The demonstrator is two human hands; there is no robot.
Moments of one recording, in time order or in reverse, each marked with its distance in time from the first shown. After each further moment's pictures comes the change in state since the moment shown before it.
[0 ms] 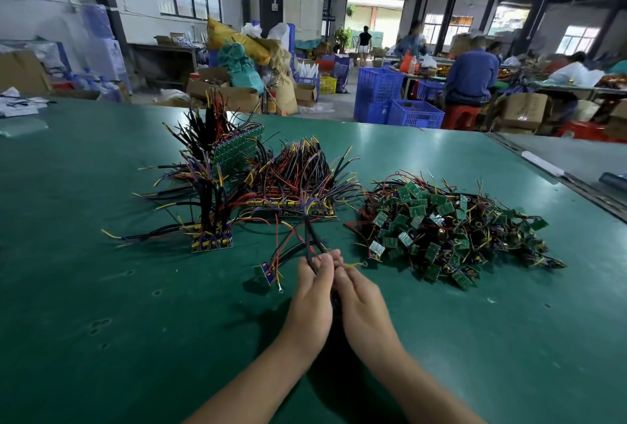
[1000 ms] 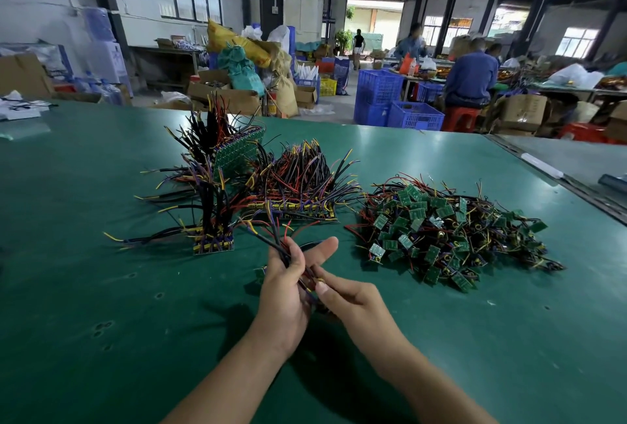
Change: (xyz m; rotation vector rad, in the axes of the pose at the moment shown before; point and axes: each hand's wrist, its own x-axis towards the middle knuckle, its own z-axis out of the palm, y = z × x) left_hand 0.006 0.029 -0.021 -0.337 -0.053 -0.058; right_hand -0.003 -0.013 -0.008 0.122 -0.263 -0.024
